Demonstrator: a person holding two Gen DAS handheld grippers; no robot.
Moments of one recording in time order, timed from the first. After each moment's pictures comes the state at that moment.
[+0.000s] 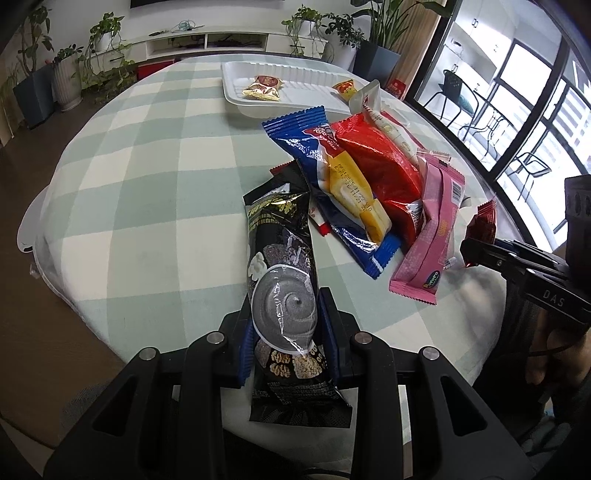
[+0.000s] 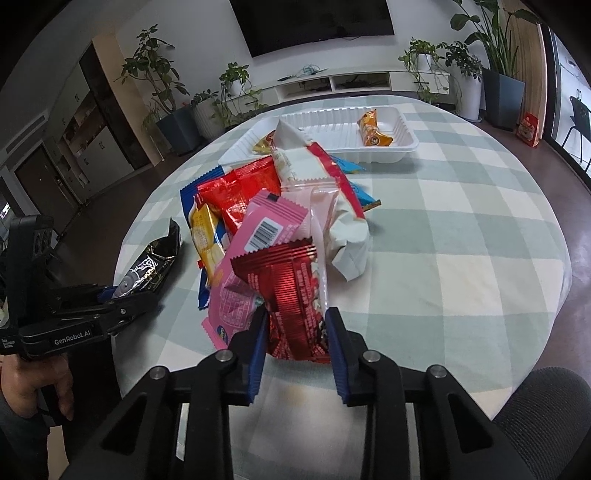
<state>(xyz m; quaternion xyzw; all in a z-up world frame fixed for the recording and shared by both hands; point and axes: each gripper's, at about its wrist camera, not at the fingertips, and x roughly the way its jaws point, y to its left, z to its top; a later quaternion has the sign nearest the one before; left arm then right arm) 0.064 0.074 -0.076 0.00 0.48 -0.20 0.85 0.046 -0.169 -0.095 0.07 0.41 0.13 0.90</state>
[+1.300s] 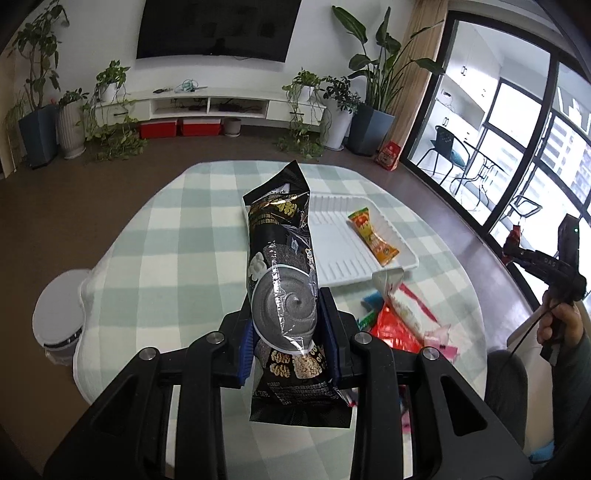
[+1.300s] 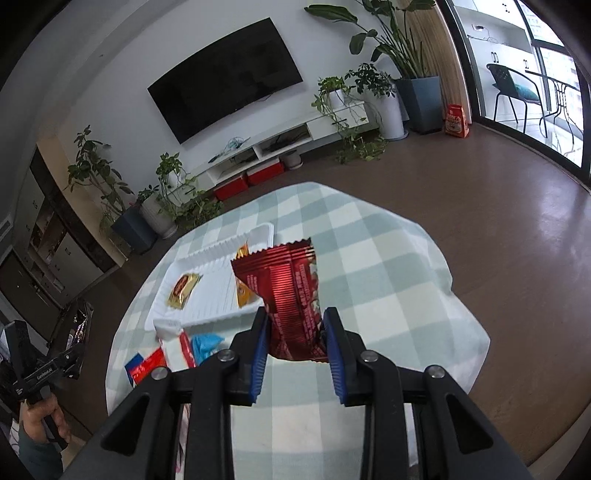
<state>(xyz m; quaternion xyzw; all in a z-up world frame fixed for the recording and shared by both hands) 0.173 0.107 0.059 -0.03 0.37 -0.21 0.90 0.114 -0.344 0.006 0.19 0.31 0.03 0.93</state>
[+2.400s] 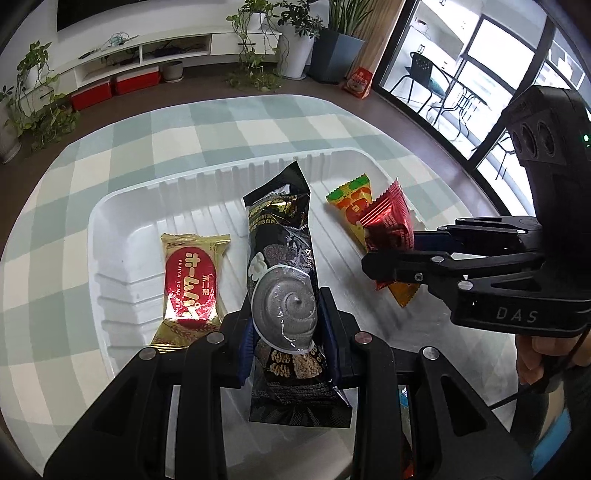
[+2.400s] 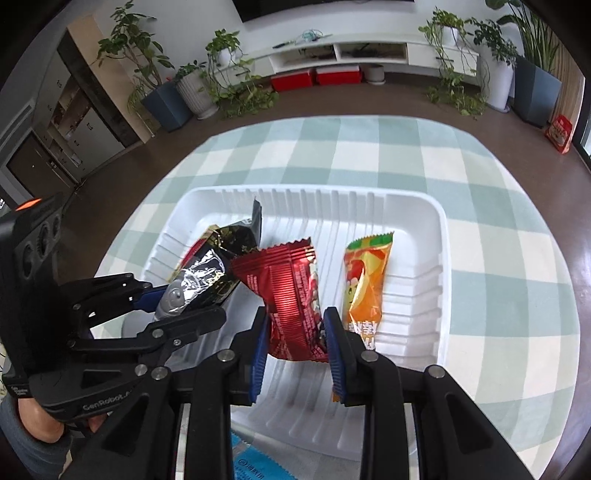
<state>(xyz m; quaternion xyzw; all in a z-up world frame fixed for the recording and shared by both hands) 0.374 -0.053 -0.058 0.04 0.49 -0.29 0.82 0.345 -0.188 -0.063 0.06 0.50 0.15 0.85</state>
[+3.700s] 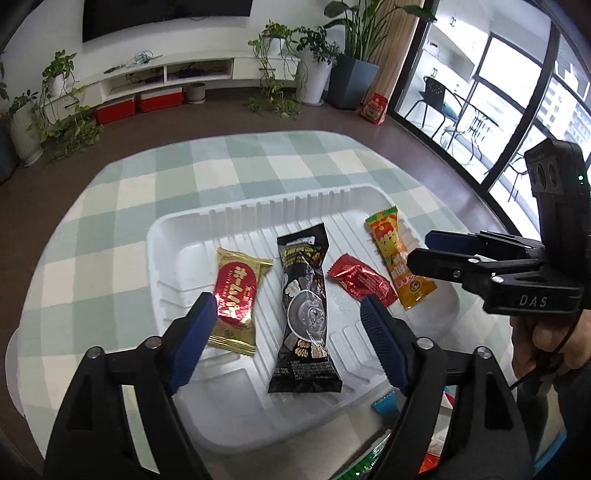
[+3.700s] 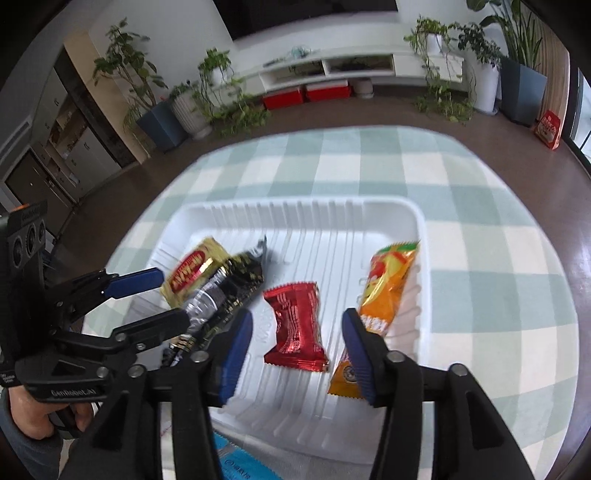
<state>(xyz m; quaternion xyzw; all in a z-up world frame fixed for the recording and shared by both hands) 0.353 -0.016 -0.010 0.02 0.44 -0.25 0.86 0.320 -0.212 -0.040 0.08 0.44 0.14 0.88</state>
